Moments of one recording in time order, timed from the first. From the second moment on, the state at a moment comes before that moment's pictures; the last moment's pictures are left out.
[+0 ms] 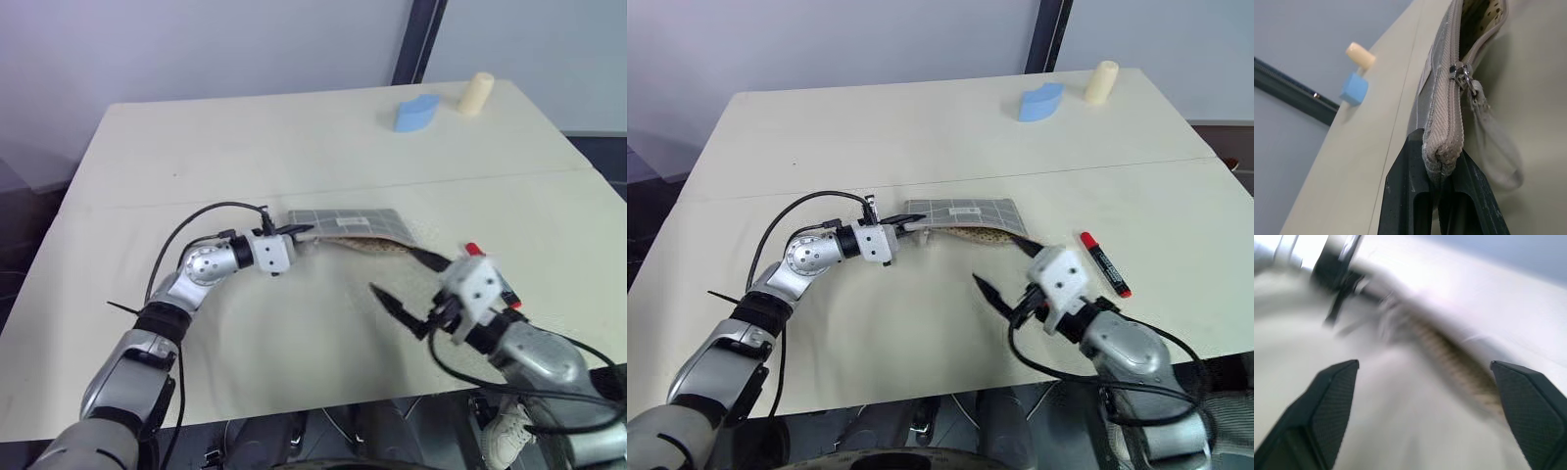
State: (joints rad) left arm -0.64 0.44 -0.29 0.65 0.25 -0.78 -0.58; right arm 0.18 -0.48 -0.24 -0.77 0.31 0.54 0.52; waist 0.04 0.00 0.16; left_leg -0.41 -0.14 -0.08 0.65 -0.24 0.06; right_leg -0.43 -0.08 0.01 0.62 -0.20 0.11
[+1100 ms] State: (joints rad) left arm -0.67 0.40 -0.30 0.69 0.26 -0.81 -0.57; right arm 0.21 -0.64 -0.37 -0.73 0.42 0.56 0.68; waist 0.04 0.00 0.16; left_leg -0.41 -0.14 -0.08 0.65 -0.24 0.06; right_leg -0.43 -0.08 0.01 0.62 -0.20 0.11
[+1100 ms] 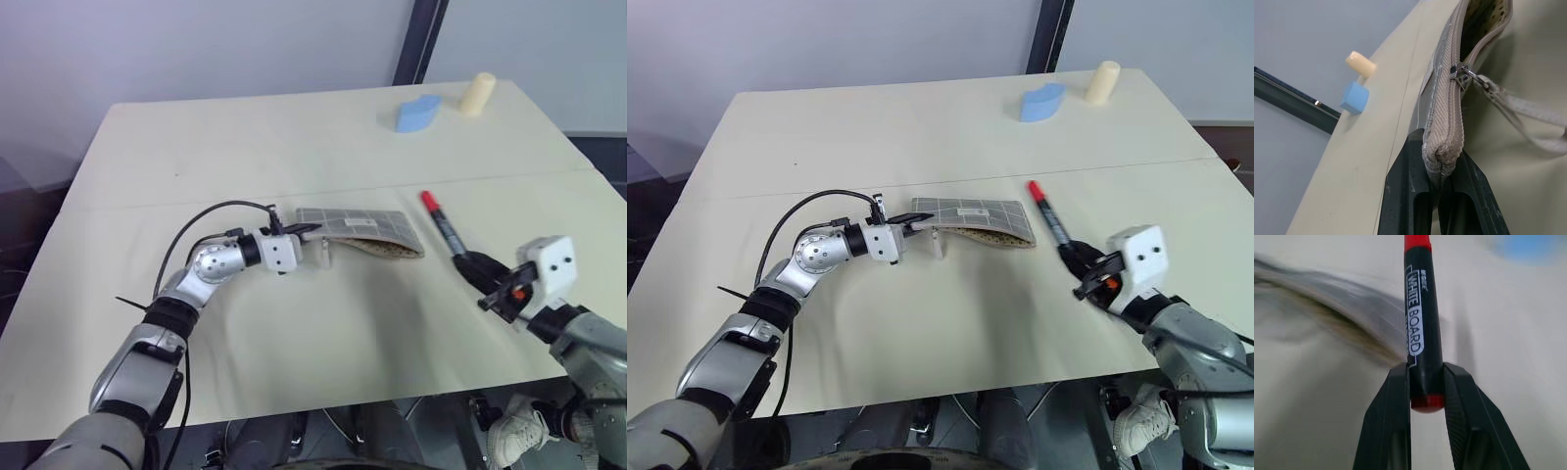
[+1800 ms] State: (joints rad) left arm -0.66 0.38 -0.30 0.64 0.25 -0.79 -0.59; right arm 0.19 -0.80 -0.18 -0.42 0.00 0.19 0.71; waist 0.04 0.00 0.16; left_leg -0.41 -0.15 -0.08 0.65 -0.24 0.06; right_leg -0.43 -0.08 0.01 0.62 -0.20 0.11
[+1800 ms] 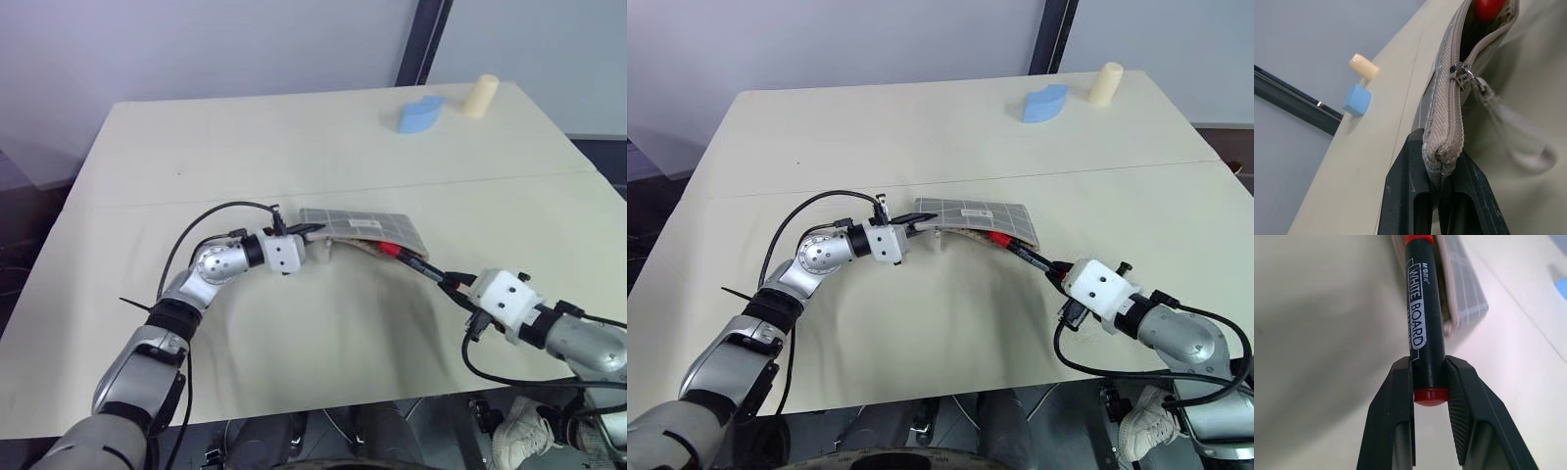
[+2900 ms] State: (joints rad) left arm -0.63 0.34 -0.33 0.59 0.19 -0.71 -0.67; right arm 0.19 -0.63 -0.22 -0.71 0.61 0.66 0.69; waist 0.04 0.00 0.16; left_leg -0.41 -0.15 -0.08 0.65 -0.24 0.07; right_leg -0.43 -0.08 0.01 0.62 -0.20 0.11
